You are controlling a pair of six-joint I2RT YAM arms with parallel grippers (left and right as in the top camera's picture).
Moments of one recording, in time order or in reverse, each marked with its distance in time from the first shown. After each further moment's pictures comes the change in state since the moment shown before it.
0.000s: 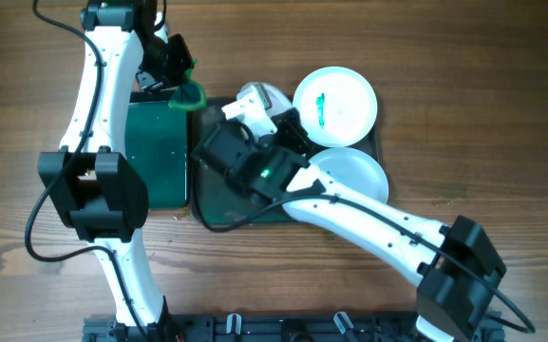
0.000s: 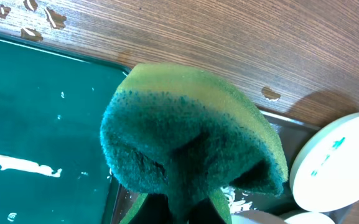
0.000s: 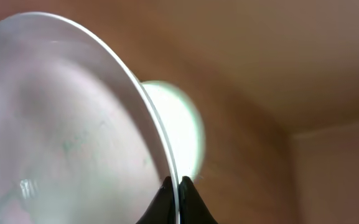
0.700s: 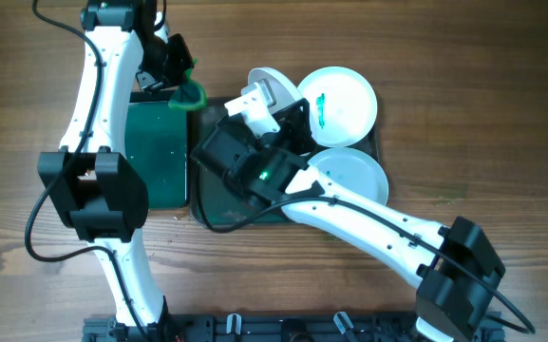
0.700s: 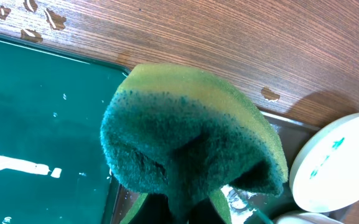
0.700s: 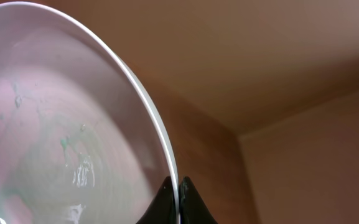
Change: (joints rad) left arm 0.000 0.000 0.000 0.003 0.000 0.000; right arm 0.031 0.000 0.000 0.016 0.328 0.008
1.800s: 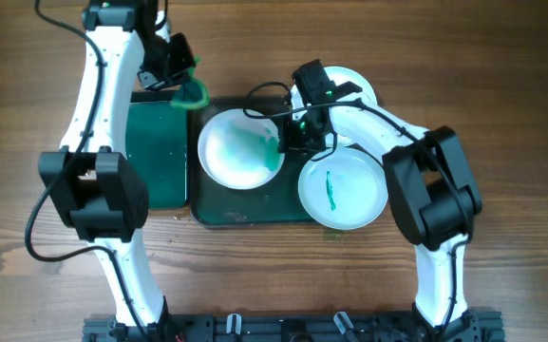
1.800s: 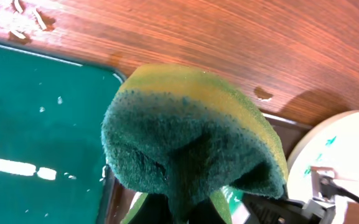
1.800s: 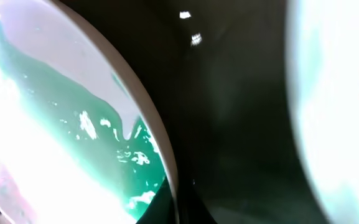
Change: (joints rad) left arm -0.003 0.000 0.000 0.007 0.019 0.000; right arm -0.520 0.345 0.002 0.114 -1.713 0.254
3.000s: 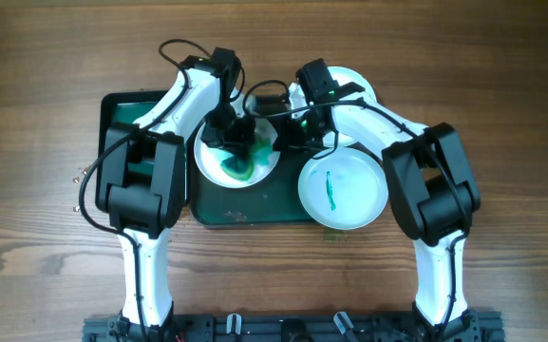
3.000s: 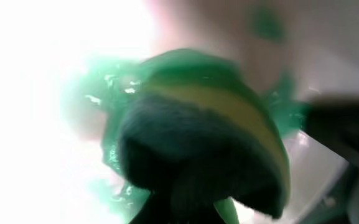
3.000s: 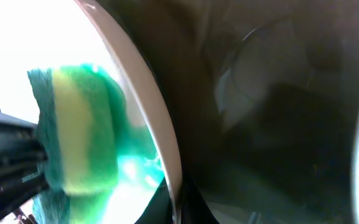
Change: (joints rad) left arm -0.229 0.080 -0.419 0.153 0.035 0.333; right arm -0.023 0.033 -0.006 0.072 -0.139 -0.054
